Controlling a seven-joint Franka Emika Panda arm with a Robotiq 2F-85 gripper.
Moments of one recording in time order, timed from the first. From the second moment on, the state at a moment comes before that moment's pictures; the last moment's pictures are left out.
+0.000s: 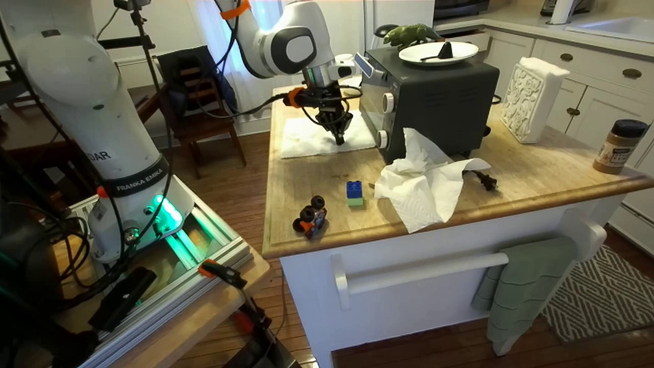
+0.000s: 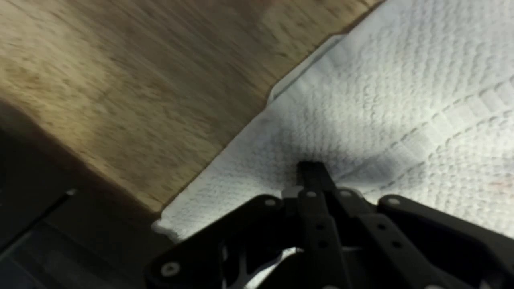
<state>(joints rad) 0.01 0.30 -0.30 -2.51 -0.26 2.93 -0.05</state>
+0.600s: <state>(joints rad) 0.01 0.30 -0.37 -2.47 -0.41 2.78 -0.05</state>
